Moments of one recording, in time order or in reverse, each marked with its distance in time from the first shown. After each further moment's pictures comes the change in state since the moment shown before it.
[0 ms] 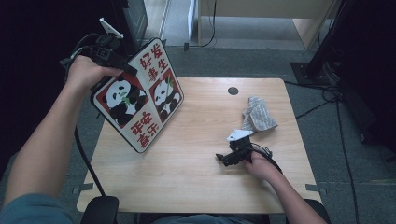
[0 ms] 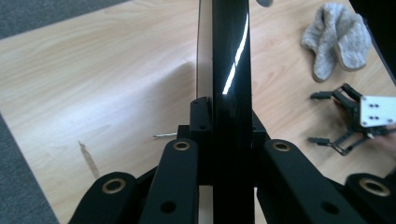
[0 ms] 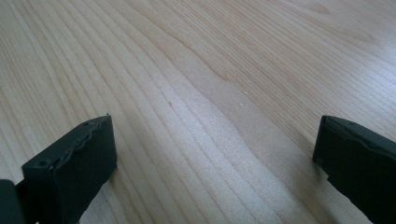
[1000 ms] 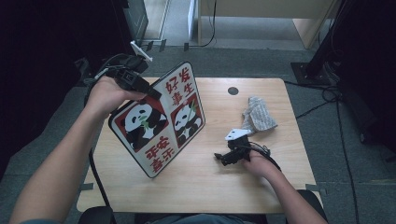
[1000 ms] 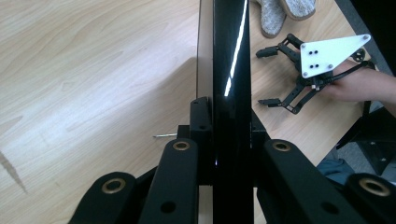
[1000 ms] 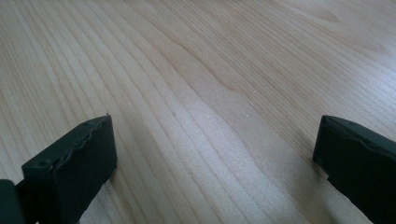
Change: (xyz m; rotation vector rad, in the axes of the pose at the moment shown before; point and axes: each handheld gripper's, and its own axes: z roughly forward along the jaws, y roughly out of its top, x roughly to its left) left arm -0.089 -0.031 0.029 0.081 -0.069 0.129; right arm 0.000 0.005 0.005 0.000 0.014 -0.016
